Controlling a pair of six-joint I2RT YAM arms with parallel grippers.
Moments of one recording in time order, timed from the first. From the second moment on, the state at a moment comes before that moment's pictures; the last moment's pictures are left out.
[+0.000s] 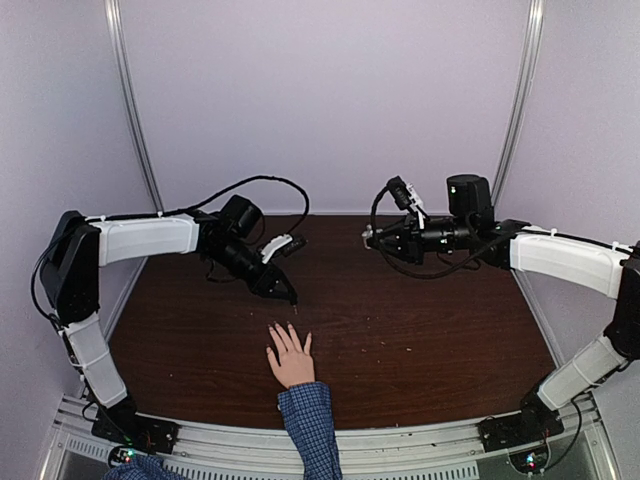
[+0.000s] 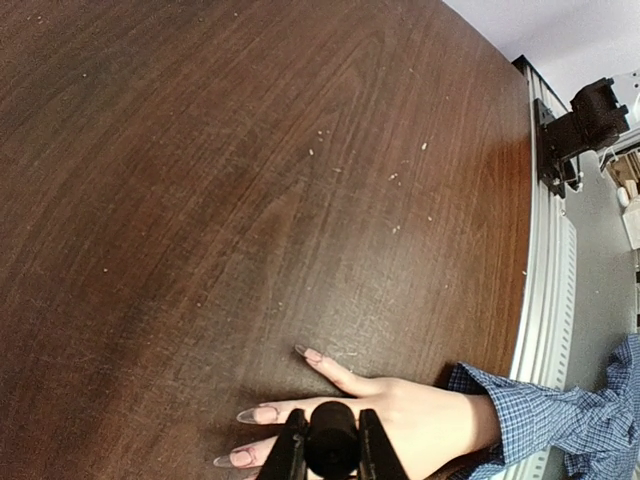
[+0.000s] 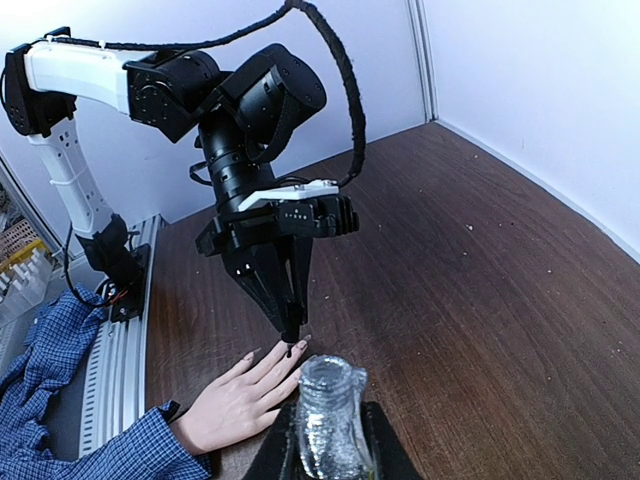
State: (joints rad) left arm -0.61 1.82 1.34 -0.59 0.68 0.23; right arm 0.52 1.45 1.06 0.03 -0.75 -0.01
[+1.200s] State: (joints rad) left arm -0.49 1.82 1.25 -0.58 0.68 0.19; right arm 0.51 1.49 1.06 0.04 -0.78 0.03
